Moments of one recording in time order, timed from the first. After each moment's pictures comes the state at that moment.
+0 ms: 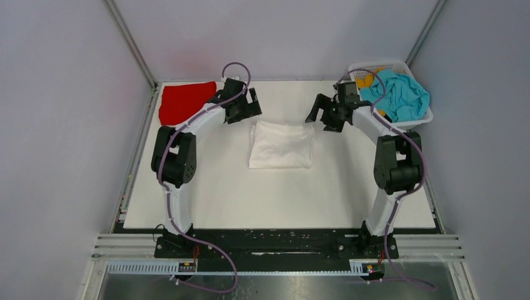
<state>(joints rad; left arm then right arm) -0.36 2.06 1.64 -0.37 0.00 -0.58 0.16 1.94 1.45 -0.43 -0.30 0.49</state>
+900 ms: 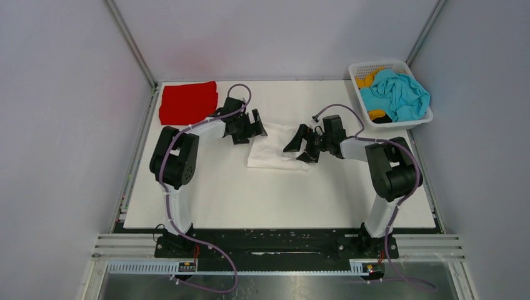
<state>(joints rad) -0.36 2.00 1.33 -0.23 0.26 -0.63 0.30 1.84 0.91 0.11 -0.68 0.72</state>
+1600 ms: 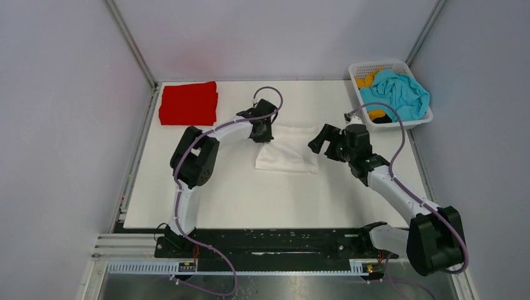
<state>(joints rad) -0.57 2.13 1.56 -0.43 -0.06 -0.59 0.30 1.23 0.70 -0.04 -0.21 0.61</state>
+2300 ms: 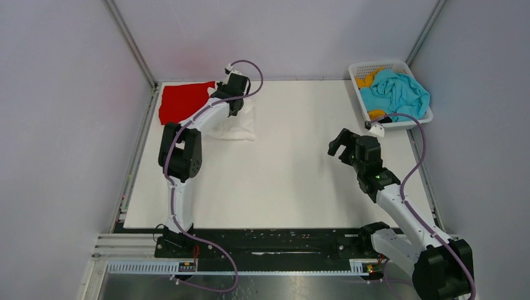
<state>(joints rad) -0.38 2.13 1.76 -0.45 -0.76 0.02 0.27 0.95 0.55 -0.09 0.20 0.56</state>
